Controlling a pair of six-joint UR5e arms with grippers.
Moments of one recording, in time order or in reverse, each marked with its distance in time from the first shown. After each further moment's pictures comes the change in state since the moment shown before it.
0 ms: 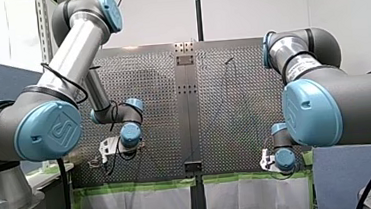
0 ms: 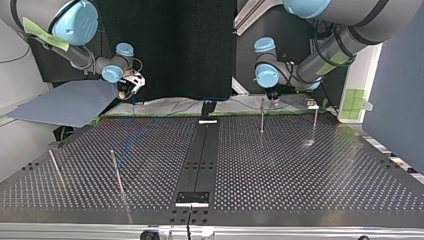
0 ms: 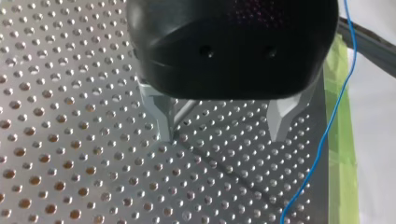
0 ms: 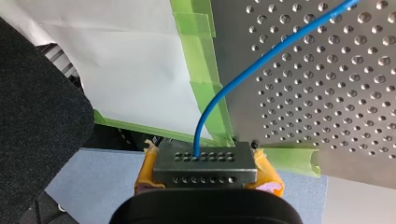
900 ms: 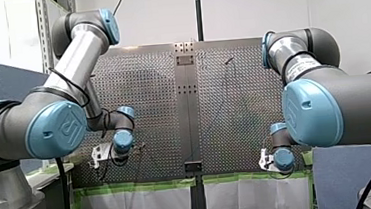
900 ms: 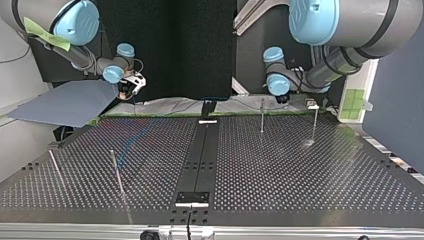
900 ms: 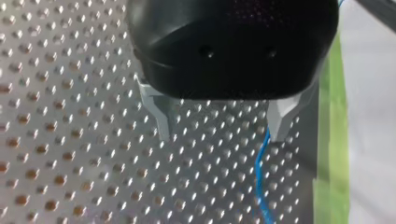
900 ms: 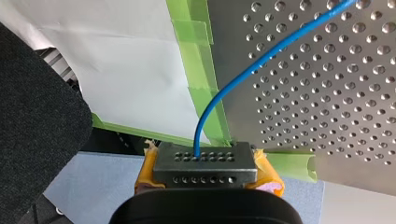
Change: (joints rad) left arm 0.115 -0.087 0.055 0.018 0.052 0.059; right arm 0.010 0.000 -0.005 0.002 0.003 -0.002
